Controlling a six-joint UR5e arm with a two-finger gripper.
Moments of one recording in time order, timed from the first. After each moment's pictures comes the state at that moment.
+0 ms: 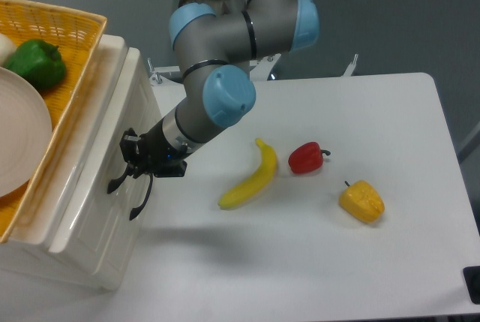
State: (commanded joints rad) arm 2.29 -1.89 -1.57 -1.39 0.92 0.53
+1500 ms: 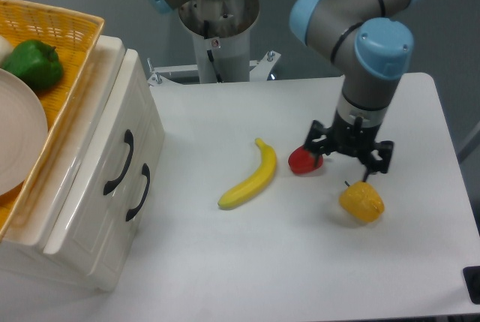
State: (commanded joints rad) arm 2.75 -1.96 -1.49 -1.15 1.55 1.27
